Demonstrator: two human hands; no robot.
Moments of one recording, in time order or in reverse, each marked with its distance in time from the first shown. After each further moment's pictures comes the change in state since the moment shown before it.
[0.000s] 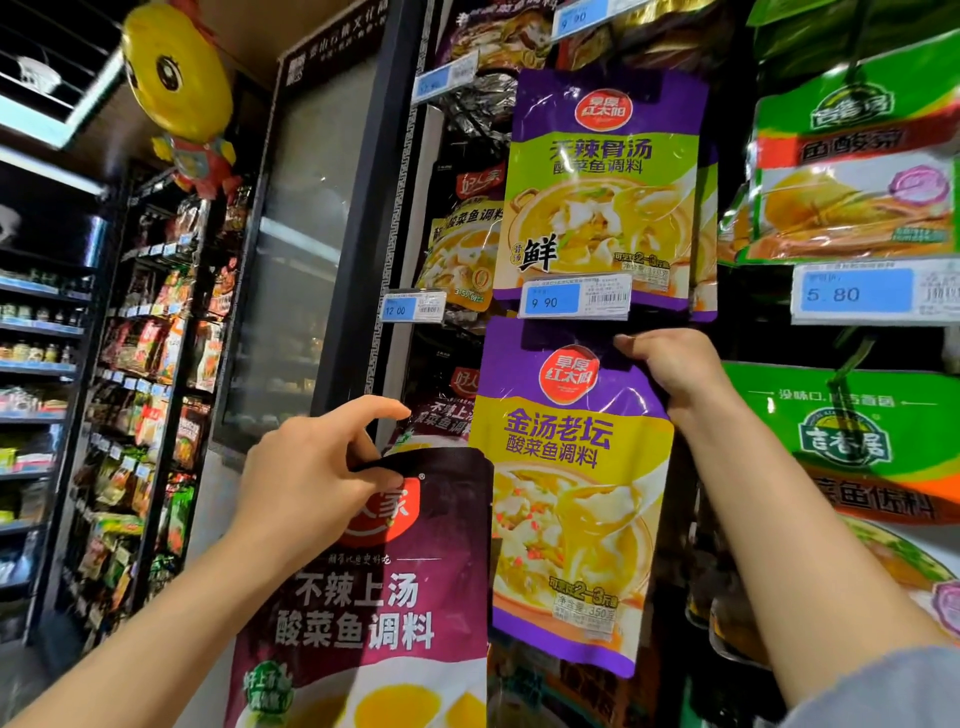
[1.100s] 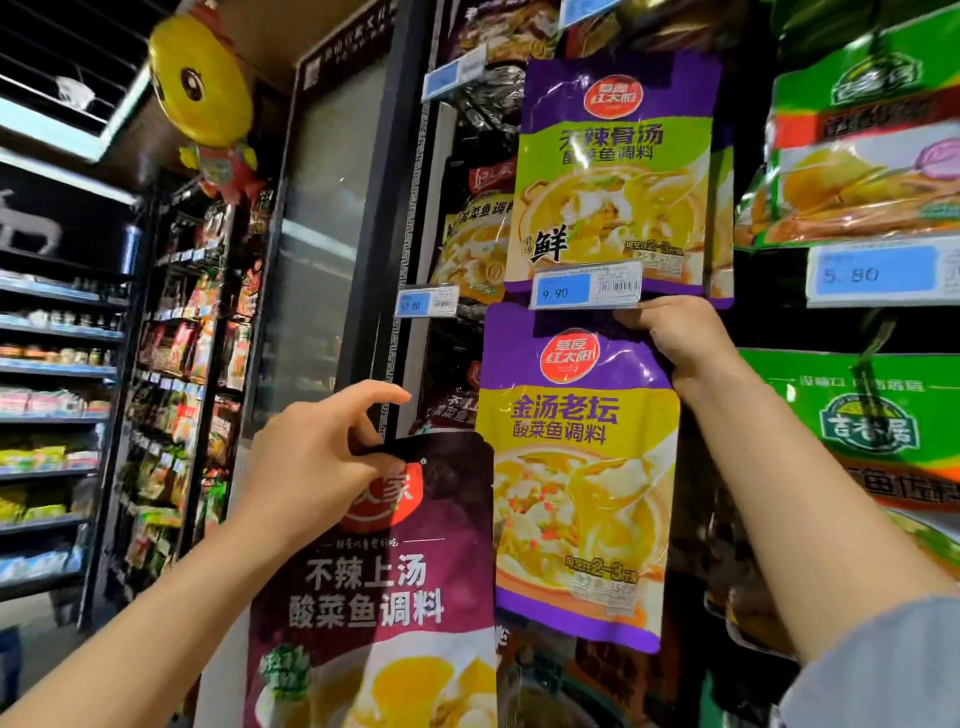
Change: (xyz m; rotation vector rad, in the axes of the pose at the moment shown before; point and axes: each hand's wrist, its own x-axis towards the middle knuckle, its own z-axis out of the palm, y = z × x) left_hand 0.001 0.000 -0.012 0.014 0.008 -0.016; right_hand 0.010 -0.010 0.008 0.003 -0.105 -0.034
